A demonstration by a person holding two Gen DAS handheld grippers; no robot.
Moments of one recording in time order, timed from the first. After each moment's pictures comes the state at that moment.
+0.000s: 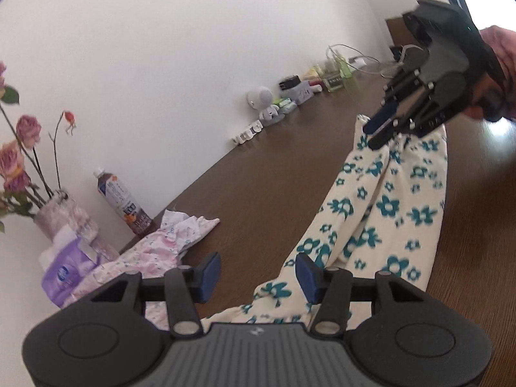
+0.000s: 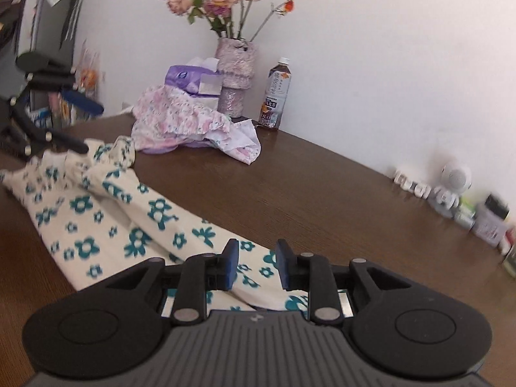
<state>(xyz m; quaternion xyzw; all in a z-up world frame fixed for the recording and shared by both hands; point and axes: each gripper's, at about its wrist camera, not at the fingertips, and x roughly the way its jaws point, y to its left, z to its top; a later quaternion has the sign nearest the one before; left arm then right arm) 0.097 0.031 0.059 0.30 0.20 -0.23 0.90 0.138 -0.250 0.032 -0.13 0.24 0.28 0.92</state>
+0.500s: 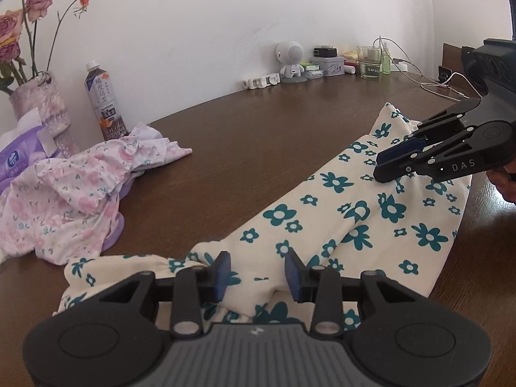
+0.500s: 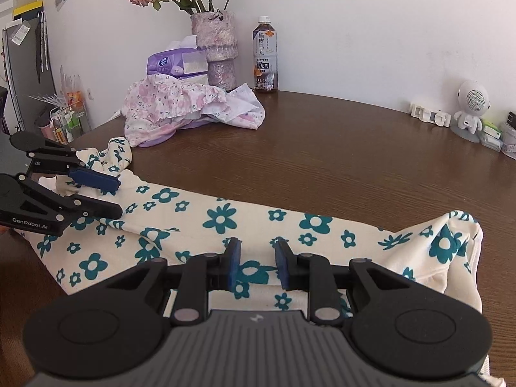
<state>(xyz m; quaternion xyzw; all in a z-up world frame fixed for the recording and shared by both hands) 0.128 0.020 0.005 0.16 0.32 -0.20 0.91 0.152 -0.237 -0.006 -0.06 0.31 0.27 0.91</state>
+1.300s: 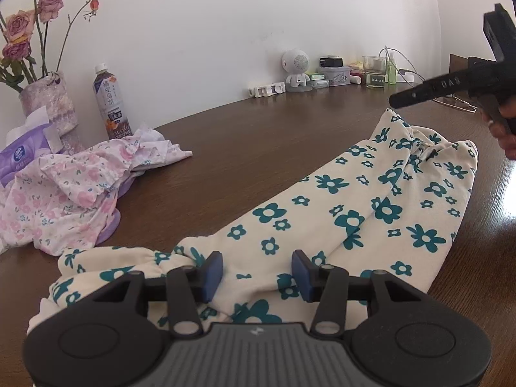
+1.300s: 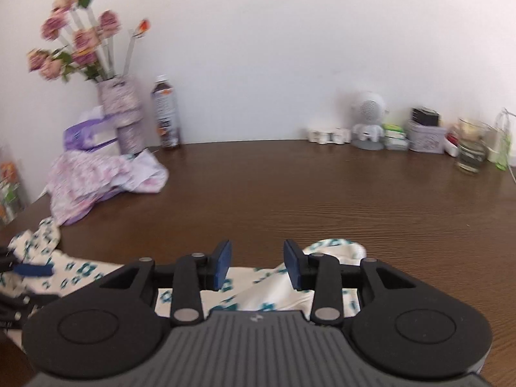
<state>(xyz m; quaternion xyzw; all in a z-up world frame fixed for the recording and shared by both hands) 0.117 0.012 -0.006 0.15 0.30 -0.19 0.92 0.170 -0.317 0.034 0.03 0.27 0.11 0.95</state>
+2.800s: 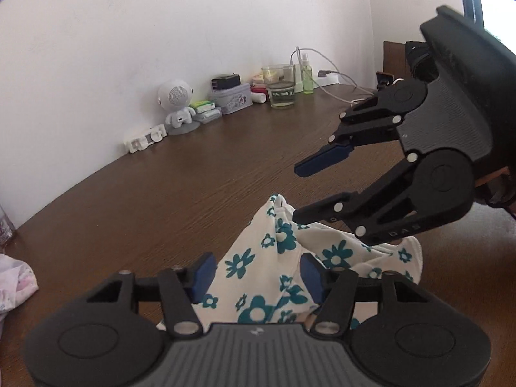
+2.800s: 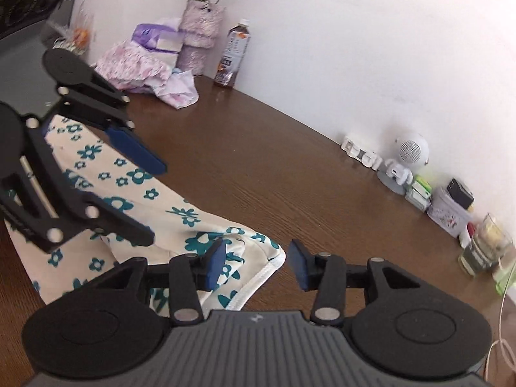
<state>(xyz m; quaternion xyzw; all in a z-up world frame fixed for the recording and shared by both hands) 0.195 -0.232 0.002 0.19 0.29 -0.30 0.89 0.191 -0.379 0.019 -0.25 0.25 0.27 0.90</state>
